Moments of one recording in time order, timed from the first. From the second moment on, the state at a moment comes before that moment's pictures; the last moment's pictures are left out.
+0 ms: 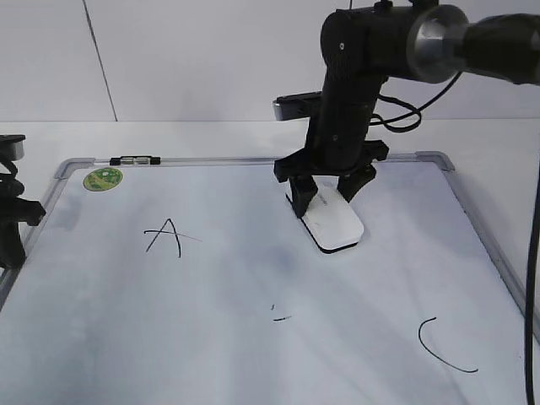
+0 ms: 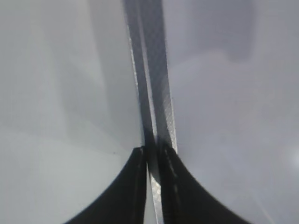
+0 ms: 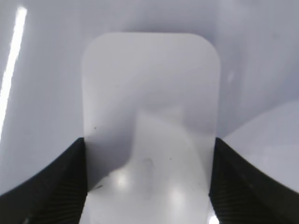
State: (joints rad) left arm -0.01 1.88 -1.14 -0.13 0.85 0.17; right arm 0.42 2.29 -1.93 0.03 1.22 0.04
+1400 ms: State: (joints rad) left arm -0.01 1.88 -1.14 -0.14 0.85 0.17; right arm 0.82 2.00 -1.51 0.02 1.11 0.03
